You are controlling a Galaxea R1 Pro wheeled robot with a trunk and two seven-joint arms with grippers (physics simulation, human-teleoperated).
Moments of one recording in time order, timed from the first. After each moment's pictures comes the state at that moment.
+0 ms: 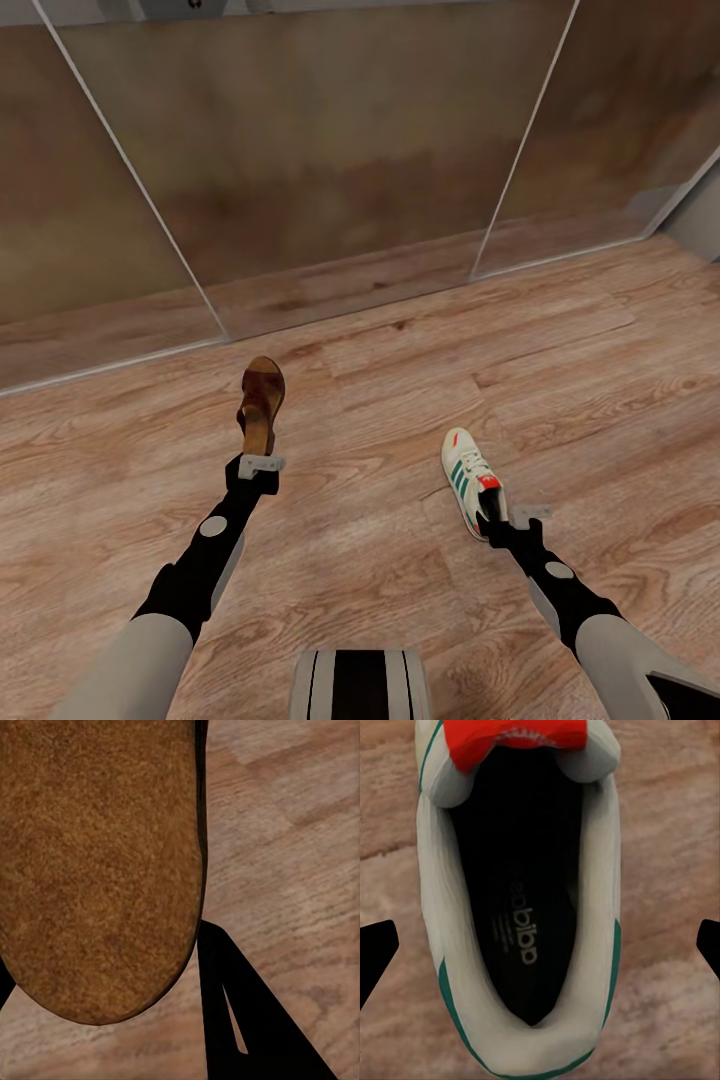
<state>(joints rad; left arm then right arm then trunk) -0.65 -0.05 0.05 -0.78 -0.16 -0.13 -0.05 -0.74 -0.11 -0.27 -0.26 0.23 -0.30 0.14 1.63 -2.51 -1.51</state>
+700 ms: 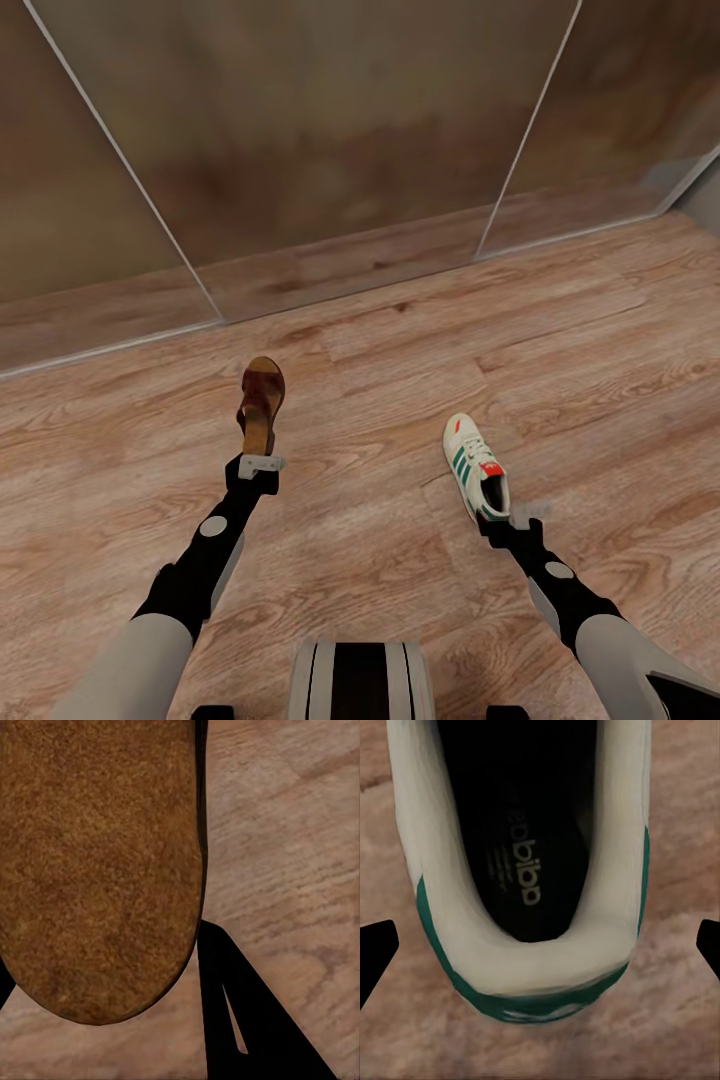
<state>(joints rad) -0.65 -0.05 0.05 -0.78 -0.16 -0.13 -0.05 -0.74 -0.11 -0.27 -0.26 0.23 -0.30 0.14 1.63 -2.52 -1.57</state>
